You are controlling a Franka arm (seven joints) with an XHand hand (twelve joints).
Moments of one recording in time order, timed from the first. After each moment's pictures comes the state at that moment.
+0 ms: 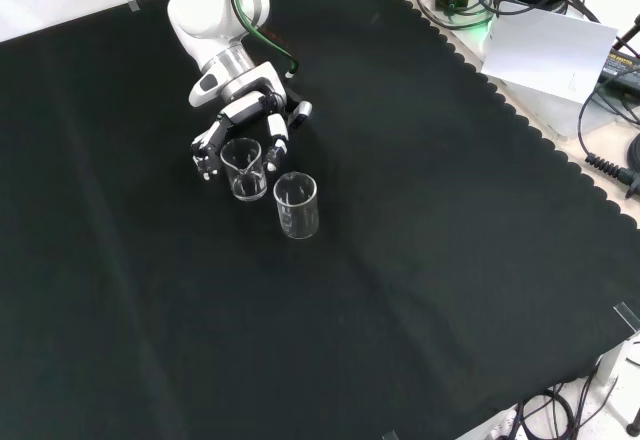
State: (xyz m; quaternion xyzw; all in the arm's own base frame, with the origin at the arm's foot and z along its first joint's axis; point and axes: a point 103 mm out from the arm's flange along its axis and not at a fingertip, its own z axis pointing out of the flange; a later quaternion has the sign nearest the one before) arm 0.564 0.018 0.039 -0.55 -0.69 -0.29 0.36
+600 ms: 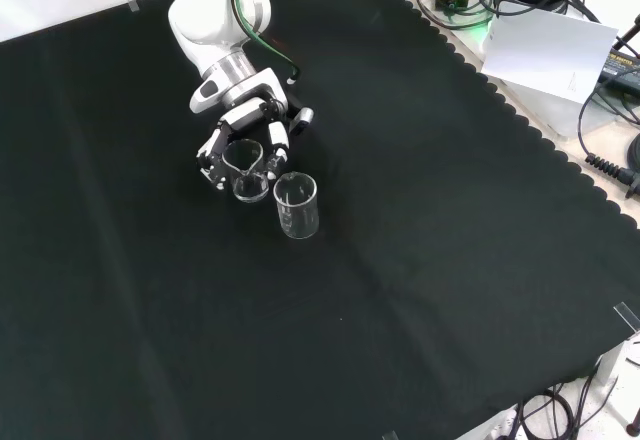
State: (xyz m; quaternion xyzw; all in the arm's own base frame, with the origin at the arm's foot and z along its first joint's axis) arm 0.568 0.030 0.038 -0.56 -0.68 -0.30 0.37
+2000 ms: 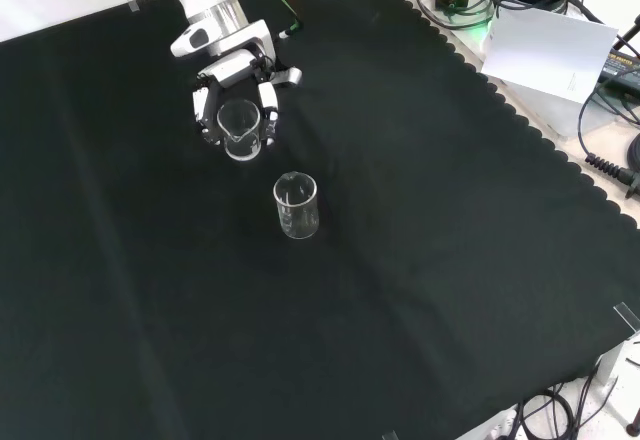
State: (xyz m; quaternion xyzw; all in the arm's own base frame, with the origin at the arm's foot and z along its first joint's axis) arm 0.573 -0.010 0.116 -0.58 -0.75 -0.19 0.24
